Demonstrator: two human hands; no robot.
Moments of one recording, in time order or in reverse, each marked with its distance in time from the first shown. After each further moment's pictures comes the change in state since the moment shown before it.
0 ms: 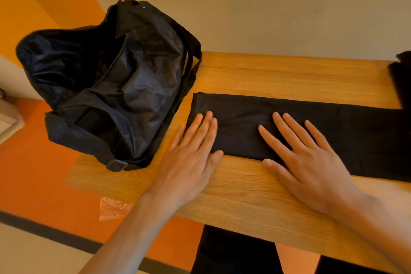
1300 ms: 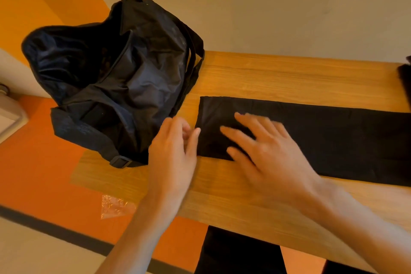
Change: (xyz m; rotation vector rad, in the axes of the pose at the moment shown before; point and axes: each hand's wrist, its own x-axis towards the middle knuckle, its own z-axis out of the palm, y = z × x) left_hand -0.001 -0.005 -0.013 -0.383 0.567 -0.354; right_hand 0.041 -0.062 -0.021 0.197 0.180 -0.201
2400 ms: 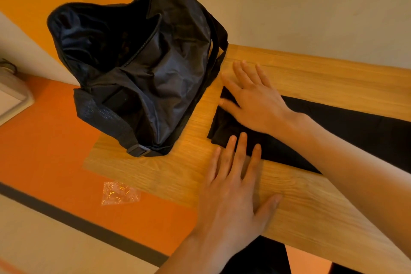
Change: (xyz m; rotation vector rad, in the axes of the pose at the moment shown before) left_hand -0.067 0.035 0.017 0.306 -0.563 0.223; right_hand 0.126 0.015 0.020 -0.200 -0.150 -0.012
